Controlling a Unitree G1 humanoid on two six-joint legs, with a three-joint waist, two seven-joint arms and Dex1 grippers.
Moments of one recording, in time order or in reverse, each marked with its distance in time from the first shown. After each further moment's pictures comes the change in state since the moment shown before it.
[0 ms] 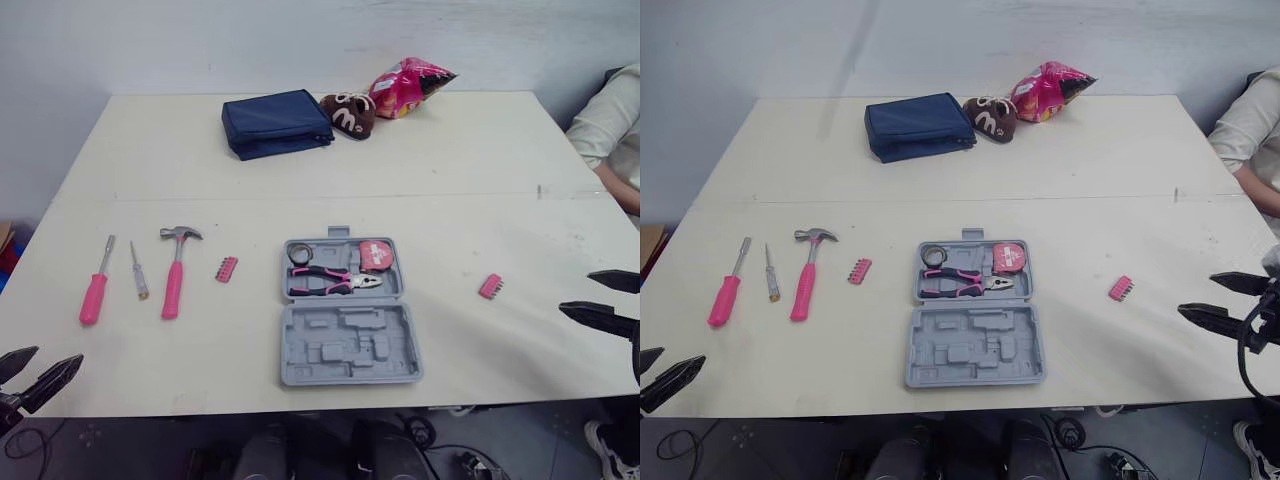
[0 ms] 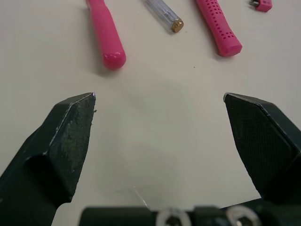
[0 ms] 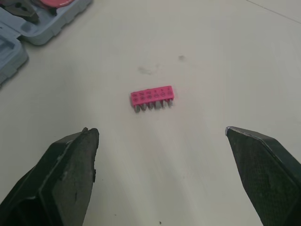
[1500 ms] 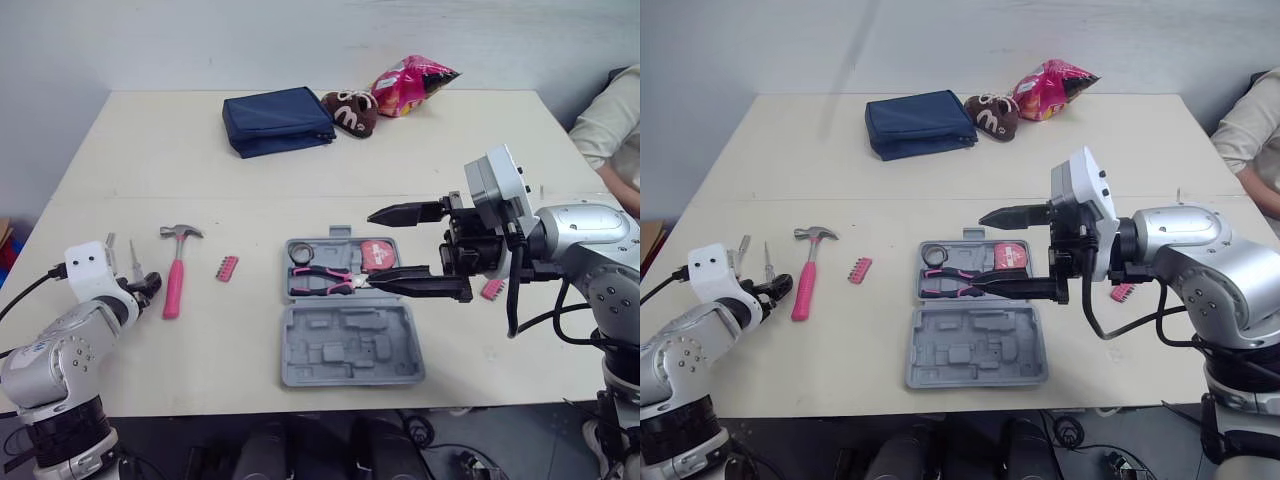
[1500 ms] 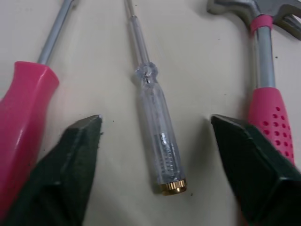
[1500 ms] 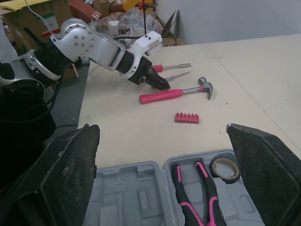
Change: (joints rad) left arm -0.783 -0.251 -0.402 -0.091 0.173 0.594 0.960; right arm -0.714 0.284 0.594 -0.487 0.410 0.266 -0.197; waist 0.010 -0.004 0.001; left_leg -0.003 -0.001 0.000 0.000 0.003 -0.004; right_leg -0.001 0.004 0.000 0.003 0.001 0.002
